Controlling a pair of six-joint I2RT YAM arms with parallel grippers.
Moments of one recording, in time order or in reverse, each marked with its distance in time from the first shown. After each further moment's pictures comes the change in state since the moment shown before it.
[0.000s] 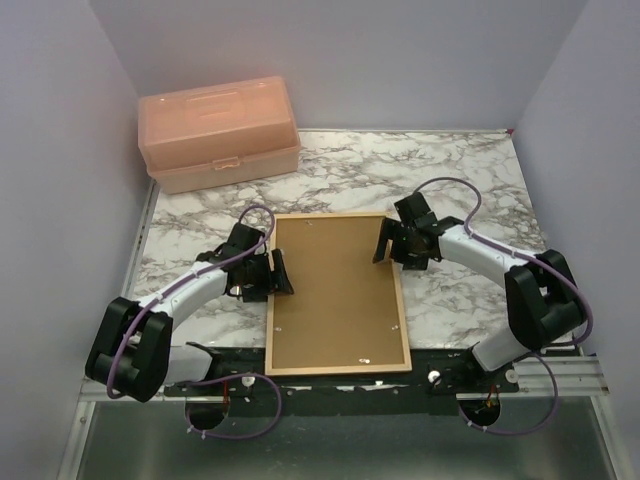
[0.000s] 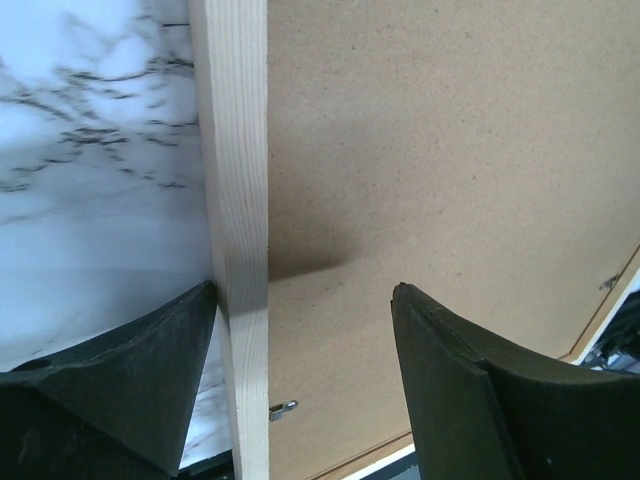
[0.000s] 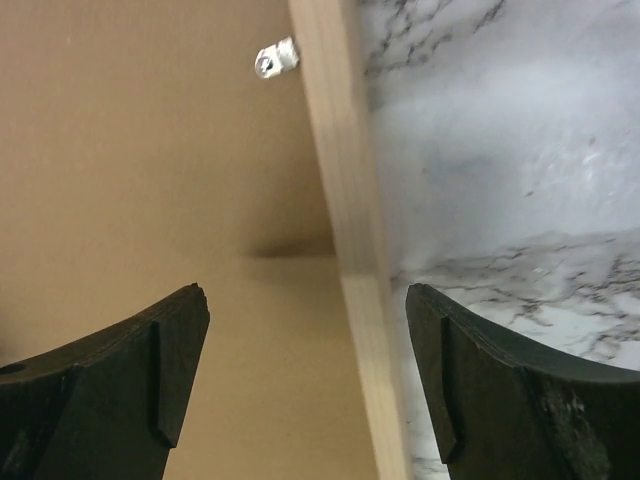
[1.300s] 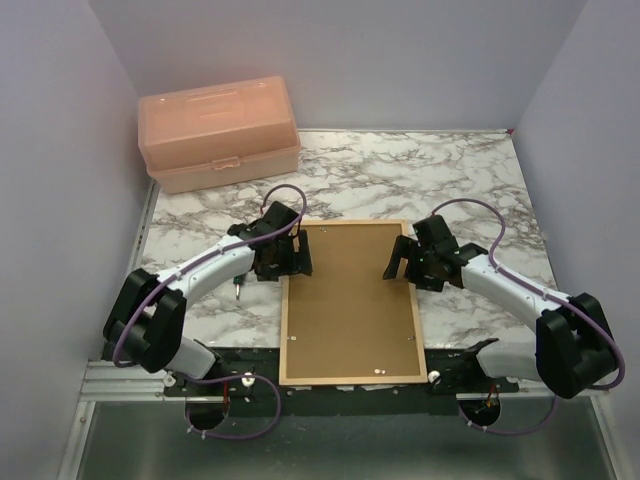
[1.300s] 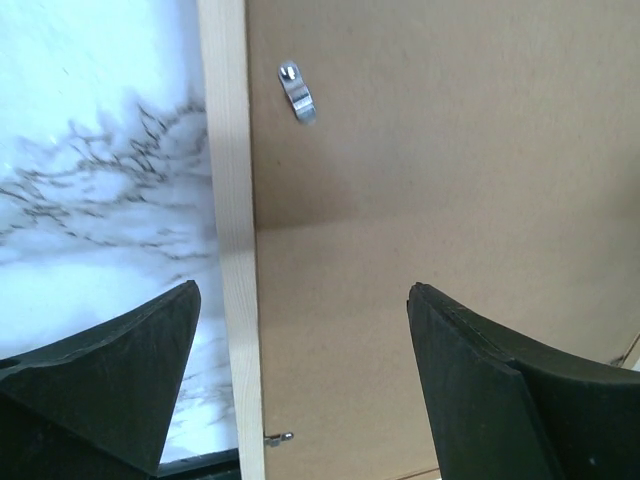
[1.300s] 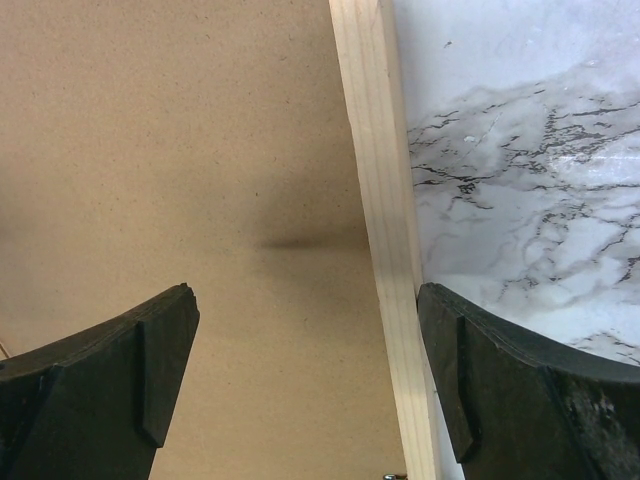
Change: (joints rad) left arm -0.218 0.150 0.289 -0.146 -0.252 -0.086; right arm -0.009 -0.294 -0.264 0.014 -0.062 0.064
